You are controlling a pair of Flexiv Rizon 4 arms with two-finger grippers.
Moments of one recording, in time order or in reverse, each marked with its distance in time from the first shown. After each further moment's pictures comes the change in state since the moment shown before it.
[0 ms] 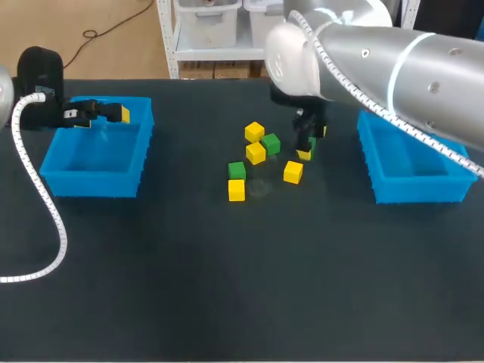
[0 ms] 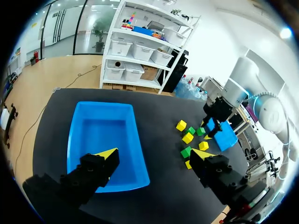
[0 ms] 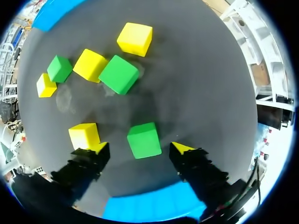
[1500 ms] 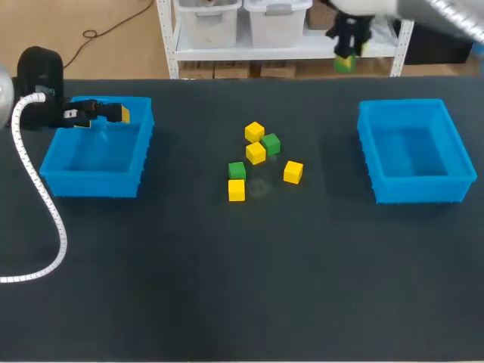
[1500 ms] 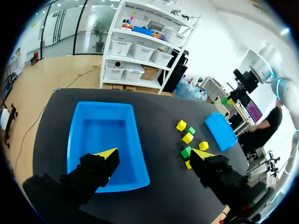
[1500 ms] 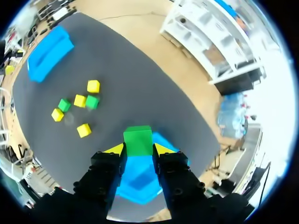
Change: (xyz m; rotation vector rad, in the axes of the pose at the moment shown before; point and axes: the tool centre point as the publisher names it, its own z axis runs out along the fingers) left arm 0.000 0.000 0.000 0.000 0.000 0.000; right arm 0.060 -0.049 -0.177 0.202 -0.148 0.360
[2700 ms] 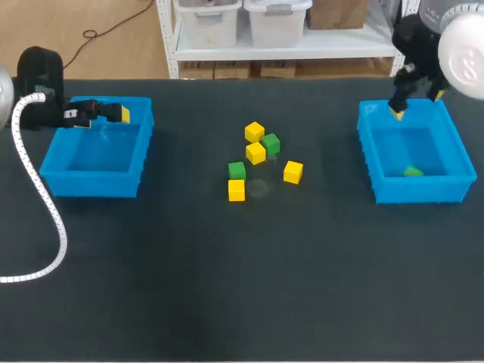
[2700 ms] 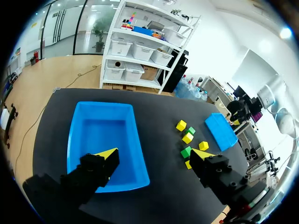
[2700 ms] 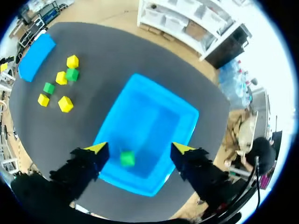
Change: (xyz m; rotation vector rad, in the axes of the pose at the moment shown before) left arm 0.000 0.000 0.000 0.000 0.000 0.000; right arm 0.108 -0.021 0.051 -0.025 -0.110 0.203
